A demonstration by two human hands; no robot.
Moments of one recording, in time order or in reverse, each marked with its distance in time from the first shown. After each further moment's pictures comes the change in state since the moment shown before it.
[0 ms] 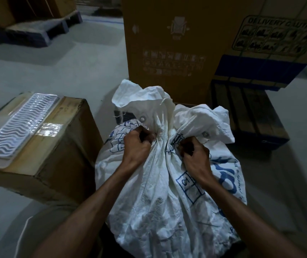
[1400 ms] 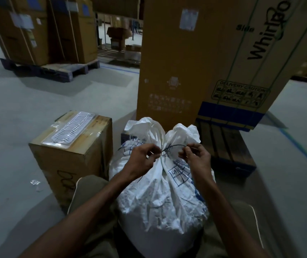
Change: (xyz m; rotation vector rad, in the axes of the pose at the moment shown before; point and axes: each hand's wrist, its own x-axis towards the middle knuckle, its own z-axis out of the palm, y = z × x) left_hand -0.163 0.098 -0.100 -0.007 -0.089 0.439; right_hand -0.165 -0.133 -0.103 0.765 0.106 0.037
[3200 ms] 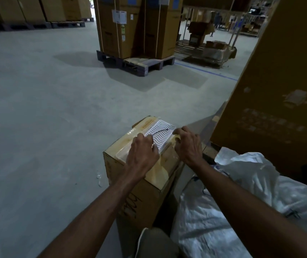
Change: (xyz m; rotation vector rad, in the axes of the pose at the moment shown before) left_hand 0.057 -0.220 -0.225 0.675 0.392 -0.450; right_hand 0.156 0.151 0.398 -1.093 -0.526 -0.777
